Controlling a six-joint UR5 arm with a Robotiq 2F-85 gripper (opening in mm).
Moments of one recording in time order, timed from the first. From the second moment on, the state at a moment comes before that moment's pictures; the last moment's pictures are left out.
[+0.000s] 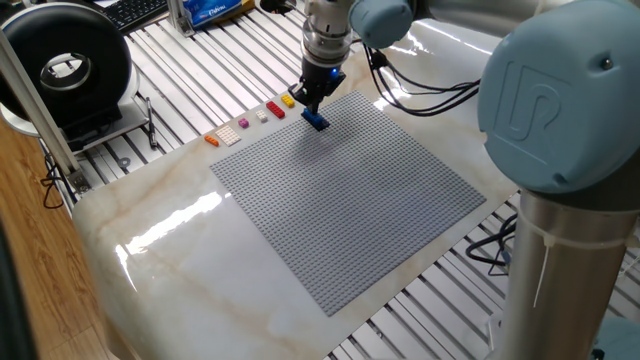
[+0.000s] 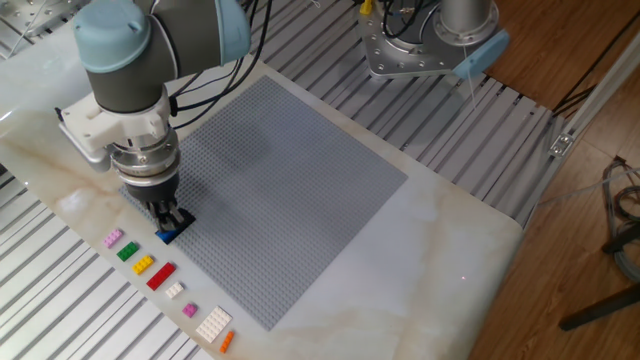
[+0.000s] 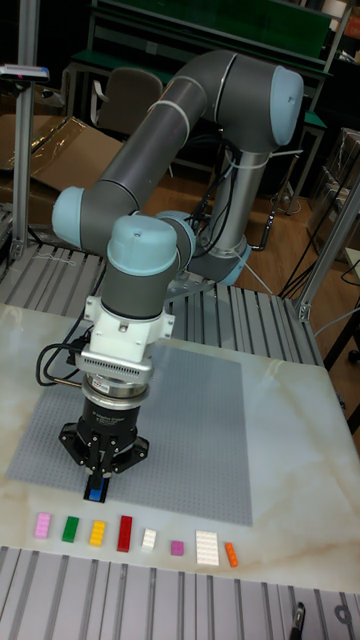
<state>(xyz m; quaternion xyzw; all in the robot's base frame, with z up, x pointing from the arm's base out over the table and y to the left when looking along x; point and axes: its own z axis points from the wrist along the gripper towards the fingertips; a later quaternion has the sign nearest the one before) 0.668 -0.069 0.011 0.05 1.00 0.02 0.08</state>
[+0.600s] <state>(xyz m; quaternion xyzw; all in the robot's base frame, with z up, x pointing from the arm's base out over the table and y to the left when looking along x) 0.657 -0.074 0.025 0.05 1.00 0.00 0.06</state>
